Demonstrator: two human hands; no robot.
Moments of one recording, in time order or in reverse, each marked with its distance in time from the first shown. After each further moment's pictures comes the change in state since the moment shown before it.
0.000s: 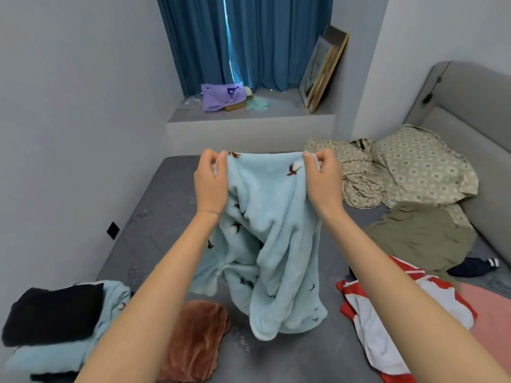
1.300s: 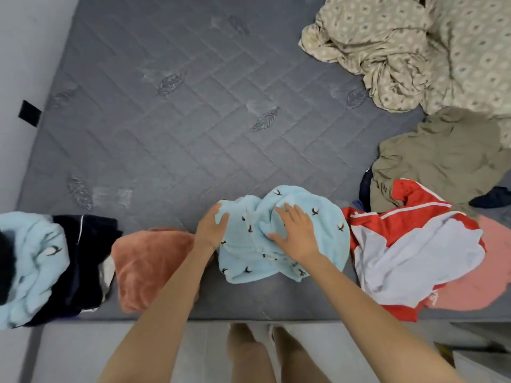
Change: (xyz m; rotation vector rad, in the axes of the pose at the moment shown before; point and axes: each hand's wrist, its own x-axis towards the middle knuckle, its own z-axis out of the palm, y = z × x) left_hand -0.177 -0.403 0.056 0.360 -0.675 -0.913; right_hand -0.140 0.371 0.085 -0.928 -0.953 0.307
